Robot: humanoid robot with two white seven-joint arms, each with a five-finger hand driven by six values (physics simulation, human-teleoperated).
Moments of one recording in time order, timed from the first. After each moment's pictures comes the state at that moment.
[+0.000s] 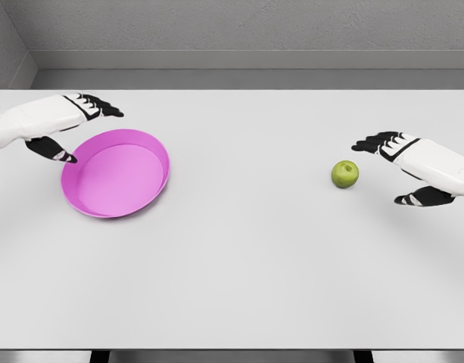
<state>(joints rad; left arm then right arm) -0.69 0.90 -0.64 -1.30 -0.28 -0.61 -0.40 -0.13 -1.07 0.32 -1.74 0.21 -0.43 0.19</state>
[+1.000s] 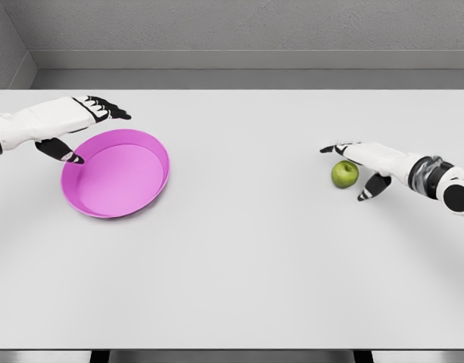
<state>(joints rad) -0.69 0.86 -0.64 -1.29 -0.33 -0.61 -0.40 -0.61 -0.83 0.83 -1.51 0.21 0.06 0.40</state>
